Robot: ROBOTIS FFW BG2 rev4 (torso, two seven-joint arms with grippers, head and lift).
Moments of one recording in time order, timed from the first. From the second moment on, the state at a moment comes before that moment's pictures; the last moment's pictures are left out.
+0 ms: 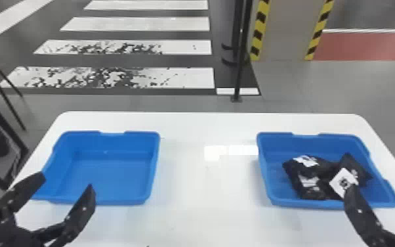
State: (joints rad) left arm 0.81 0.00 0.33 -2.37 0.17 0.06 -0.43; right arm 0.86 -0.02 -0.24 -2.32 -0.23 -0.13 0.32
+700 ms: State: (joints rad) left arm 0.81 0.00 0.32 -2.36 0.18 0.06 -0.43; right arm 0.86 -0.02 -0.23 -2.32 -0.23 -0.13 0.32
